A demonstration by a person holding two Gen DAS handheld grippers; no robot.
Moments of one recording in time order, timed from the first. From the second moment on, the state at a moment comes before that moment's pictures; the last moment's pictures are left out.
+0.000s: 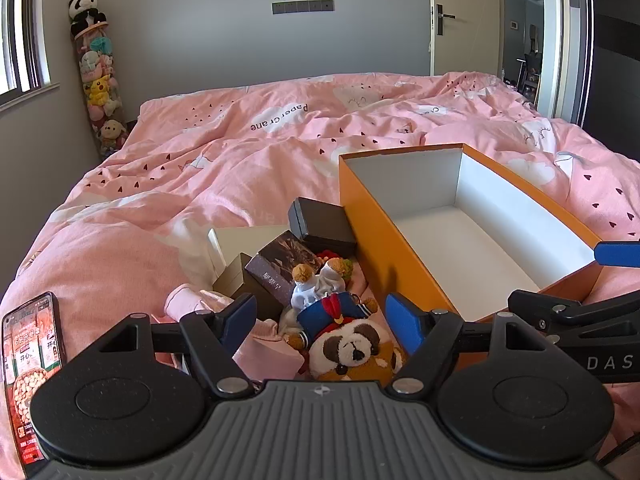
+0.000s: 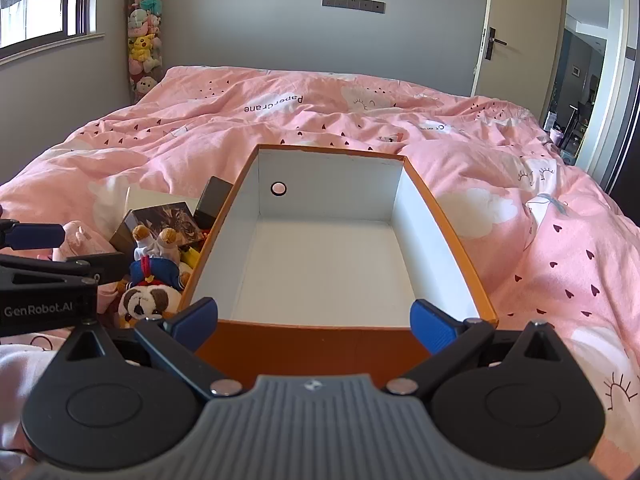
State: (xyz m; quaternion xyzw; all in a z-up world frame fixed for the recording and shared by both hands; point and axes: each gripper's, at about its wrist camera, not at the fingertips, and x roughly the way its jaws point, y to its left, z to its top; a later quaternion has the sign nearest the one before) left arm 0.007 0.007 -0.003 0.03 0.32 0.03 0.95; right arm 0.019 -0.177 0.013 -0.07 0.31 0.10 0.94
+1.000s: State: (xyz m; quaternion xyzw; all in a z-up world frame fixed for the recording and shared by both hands) left arm 0.006 0.006 -0.008 0.03 0.33 0.03 0.94; right arm 0.025 -0.181 0.009 -0.07 0.33 0.10 0.94
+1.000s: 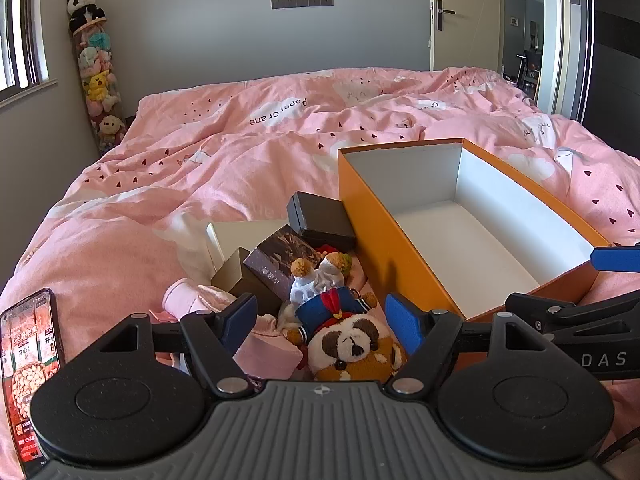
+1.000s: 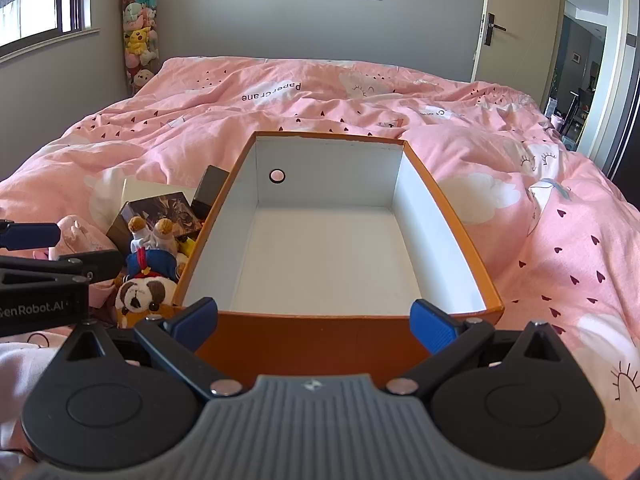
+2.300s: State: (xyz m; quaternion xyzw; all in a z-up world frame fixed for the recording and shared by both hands) left arm 0.017 0.086 0.018 -0.04 0.36 0.03 0.93; right arm 0.082 -0.095 0.030 -0.10 0.38 0.32 0.86
